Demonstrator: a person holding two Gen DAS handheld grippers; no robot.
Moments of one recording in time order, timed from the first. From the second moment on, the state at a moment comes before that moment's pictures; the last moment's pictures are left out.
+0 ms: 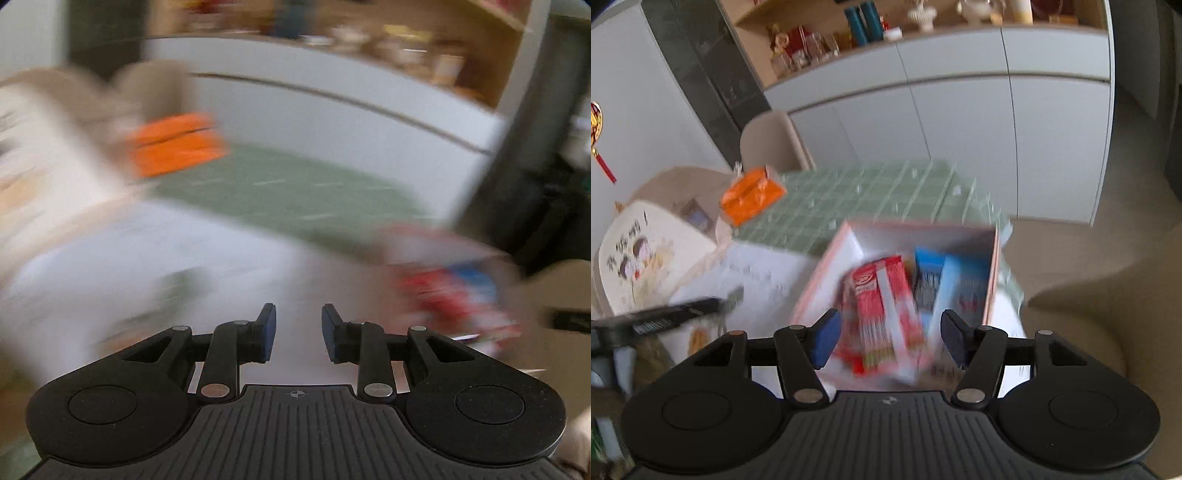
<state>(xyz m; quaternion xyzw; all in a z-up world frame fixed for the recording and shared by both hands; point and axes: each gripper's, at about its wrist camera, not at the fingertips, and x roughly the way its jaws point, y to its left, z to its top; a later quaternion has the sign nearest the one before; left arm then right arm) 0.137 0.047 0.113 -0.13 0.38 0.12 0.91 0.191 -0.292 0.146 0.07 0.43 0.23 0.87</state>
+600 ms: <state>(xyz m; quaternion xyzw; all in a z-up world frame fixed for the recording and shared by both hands) 0.110 0.106 0.038 -0.19 0.44 0.16 0.86 0.056 -0.234 0.070 0.03 0.52 0.19 0.83</state>
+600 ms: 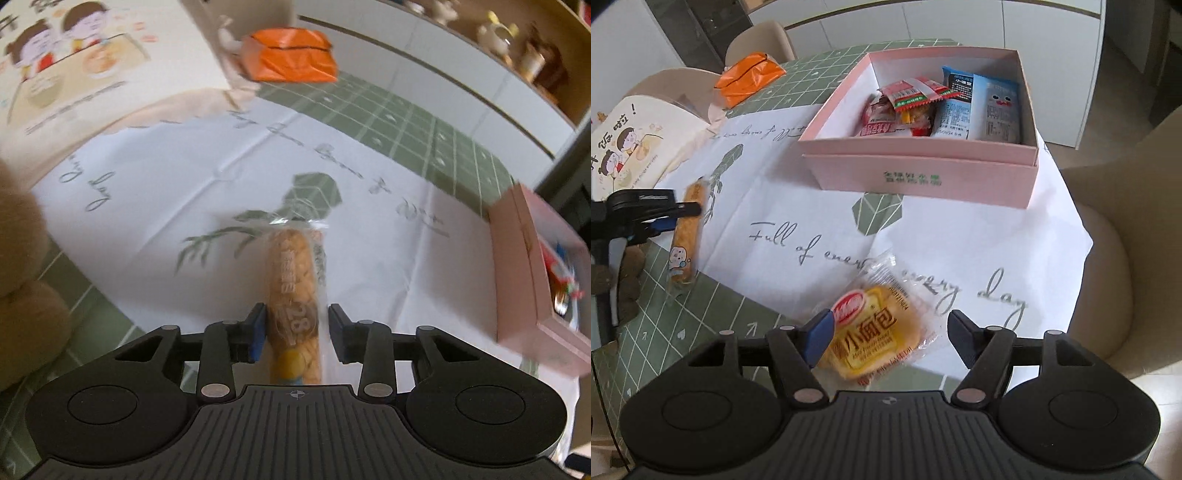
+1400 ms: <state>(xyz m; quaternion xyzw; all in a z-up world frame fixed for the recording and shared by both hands) -0.021 0.040 0.039 -0.16 0.49 0.04 0.86 0.061 -0.179 0.065 0.02 0.50 0.14 0.85</state>
